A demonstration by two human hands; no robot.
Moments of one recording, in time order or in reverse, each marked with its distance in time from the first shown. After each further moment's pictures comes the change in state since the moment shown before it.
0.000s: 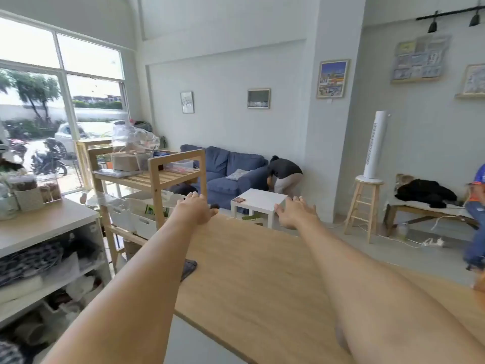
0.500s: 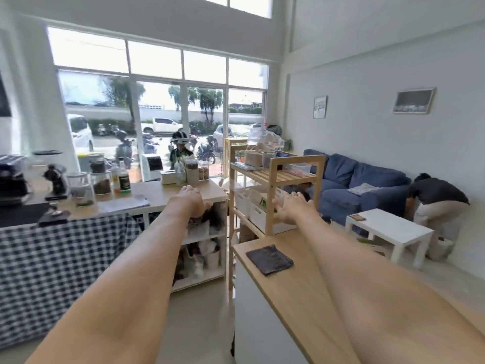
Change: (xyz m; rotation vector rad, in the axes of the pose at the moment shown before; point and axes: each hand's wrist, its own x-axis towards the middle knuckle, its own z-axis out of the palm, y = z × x) left_hand -0.158 -0.159 -0.023 -0.038 0.038 -0.651; right_hand -0.040 -0.197 0.004 0.095 -0.151 -0.626
